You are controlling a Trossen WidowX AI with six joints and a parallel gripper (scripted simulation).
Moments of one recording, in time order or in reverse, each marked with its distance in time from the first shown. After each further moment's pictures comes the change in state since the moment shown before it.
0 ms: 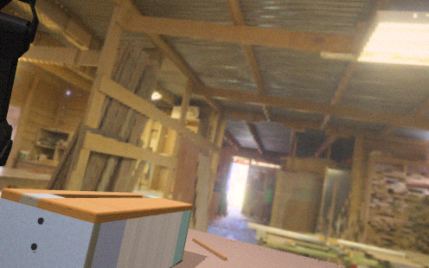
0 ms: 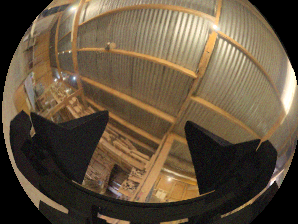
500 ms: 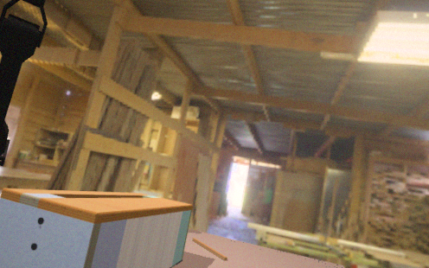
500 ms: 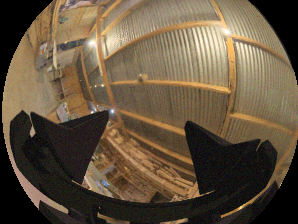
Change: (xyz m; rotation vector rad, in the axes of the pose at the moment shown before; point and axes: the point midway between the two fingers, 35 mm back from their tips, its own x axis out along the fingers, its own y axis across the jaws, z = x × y) arm -0.013 0.087 0.093 0.279 -0.240 0.372
